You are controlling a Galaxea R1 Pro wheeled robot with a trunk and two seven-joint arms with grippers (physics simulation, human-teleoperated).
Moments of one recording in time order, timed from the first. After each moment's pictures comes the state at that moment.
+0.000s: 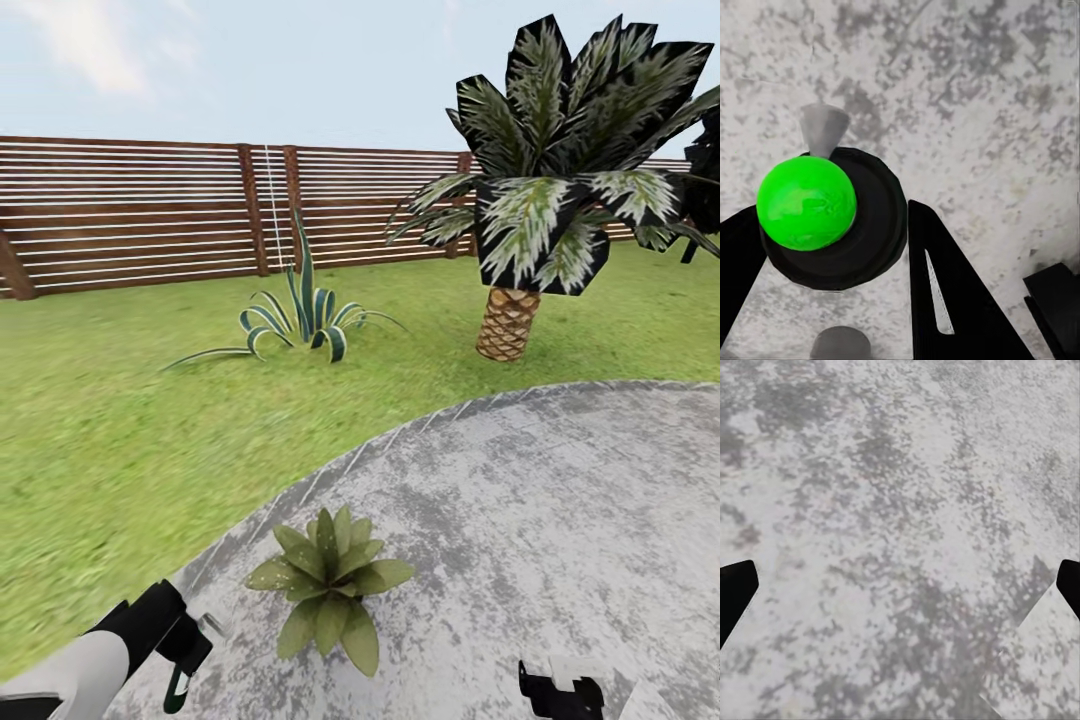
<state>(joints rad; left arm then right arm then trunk) -0.70 0.16 0.01 -0.22 -0.69 0.47 -0.55 -0.43 -0.05 -0.96 -0.18 0.93 -0.43 -0.09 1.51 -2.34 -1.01</state>
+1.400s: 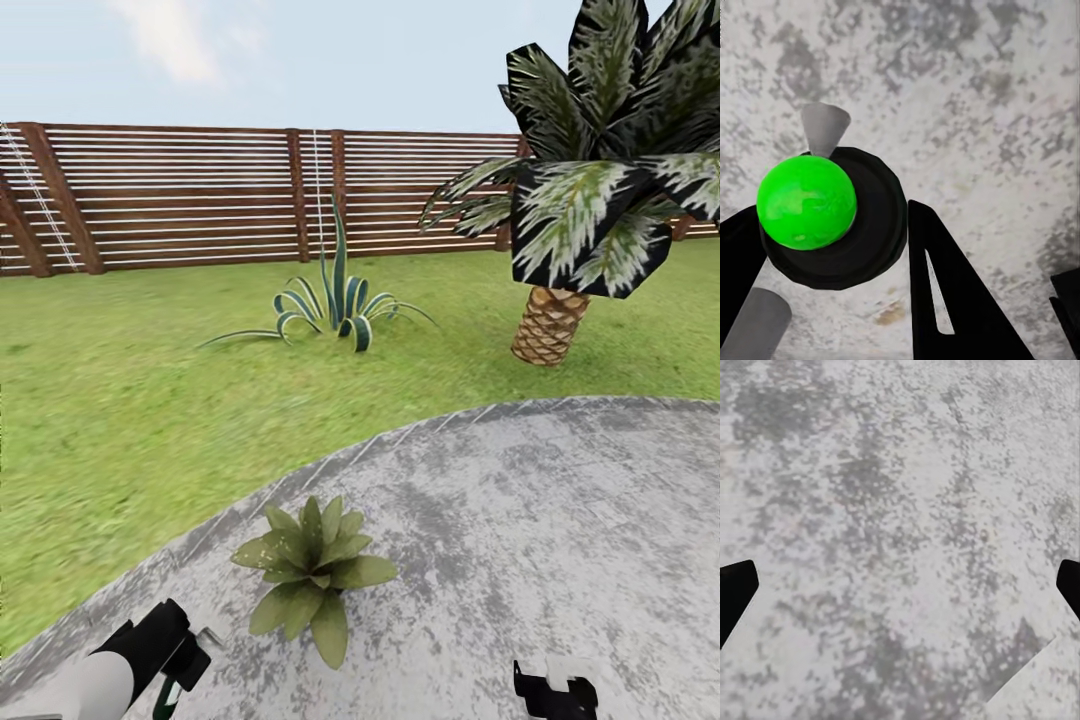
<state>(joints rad) -0.66 0.13 0.04 -0.23 -0.68 0.47 -0.38 -0.43 -0.04 -0.96 -0.18 0.93 -0.43 -0.09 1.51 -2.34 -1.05</state>
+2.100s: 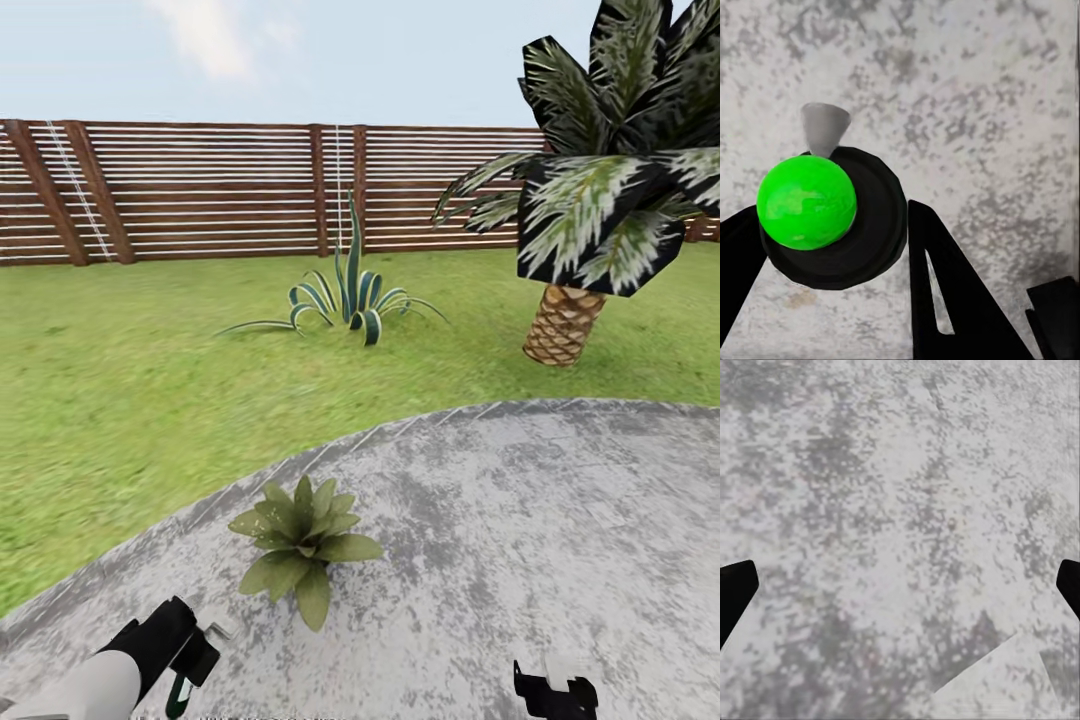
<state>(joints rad) -0.65 0.11 0.04 -0.24 -0.65 0.48 -0.37 -0.43 -0.04 -0.96 -0.18 0.93 -0.43 -0.09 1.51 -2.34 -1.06</state>
